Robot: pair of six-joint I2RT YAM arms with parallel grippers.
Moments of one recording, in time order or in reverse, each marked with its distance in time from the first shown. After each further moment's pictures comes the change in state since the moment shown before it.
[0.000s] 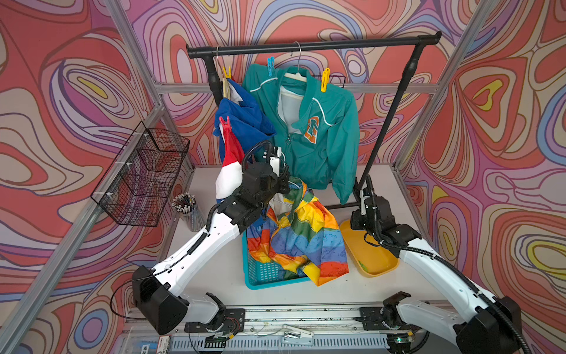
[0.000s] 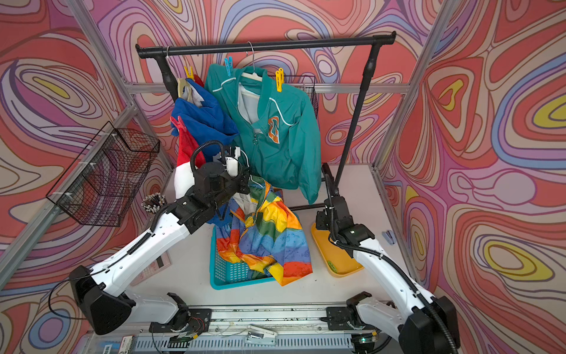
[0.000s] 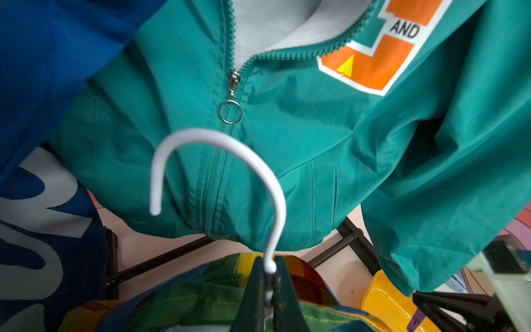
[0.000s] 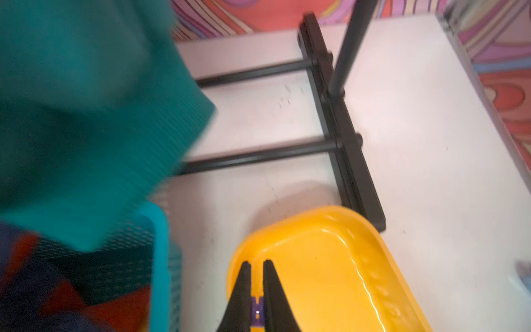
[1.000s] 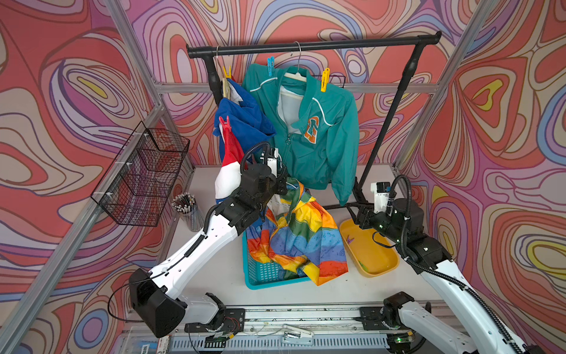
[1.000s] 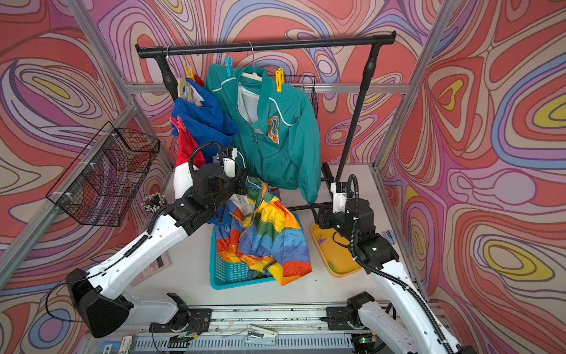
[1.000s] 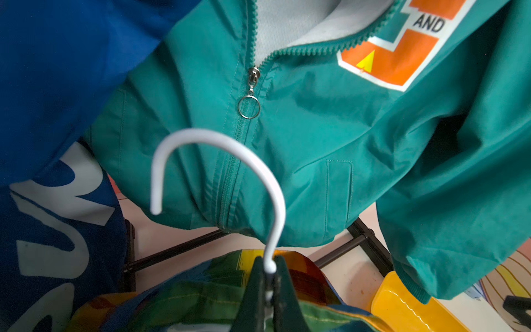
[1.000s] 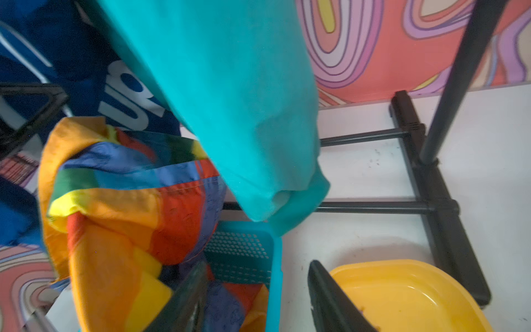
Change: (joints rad) left arm 0.000 -0.023 -0.013 -0.030 -0.053 -0.002; right arm -0.022 -0.269 0.077 0.060 -0.404 0.006
